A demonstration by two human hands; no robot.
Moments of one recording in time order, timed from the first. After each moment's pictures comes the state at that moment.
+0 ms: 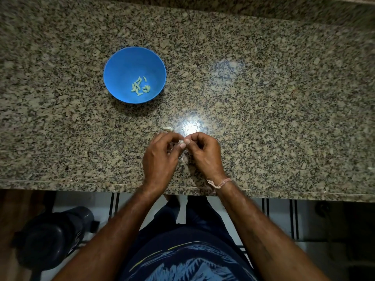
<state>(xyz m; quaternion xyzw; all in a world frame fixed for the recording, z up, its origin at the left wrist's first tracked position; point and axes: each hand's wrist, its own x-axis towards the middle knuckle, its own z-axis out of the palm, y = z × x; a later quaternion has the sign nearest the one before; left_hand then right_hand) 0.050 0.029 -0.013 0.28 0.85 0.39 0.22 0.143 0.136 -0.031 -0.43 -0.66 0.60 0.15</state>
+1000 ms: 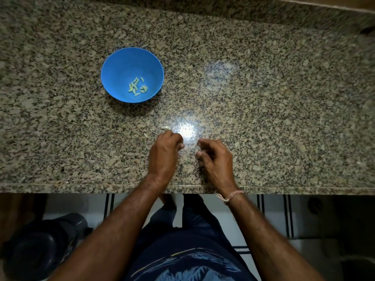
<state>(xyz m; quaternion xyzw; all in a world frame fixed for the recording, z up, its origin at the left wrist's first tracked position) 0.049 0.040 -0.041 0.41 0.85 0.29 0.14 0.185 0.129 -0.026 -0.45 -0.74 0.47 0.15</state>
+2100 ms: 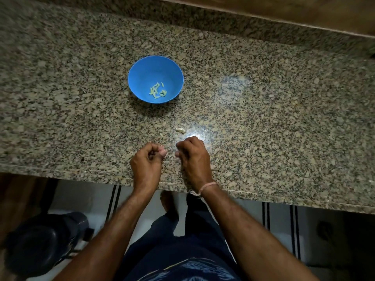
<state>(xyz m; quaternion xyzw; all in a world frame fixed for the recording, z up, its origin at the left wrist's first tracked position) 0.039 -0.031 -0.020 0.10 0.85 0.48 0.20 0.122 0.082 -0.043 -0.33 -0.87 0.34 0.14</state>
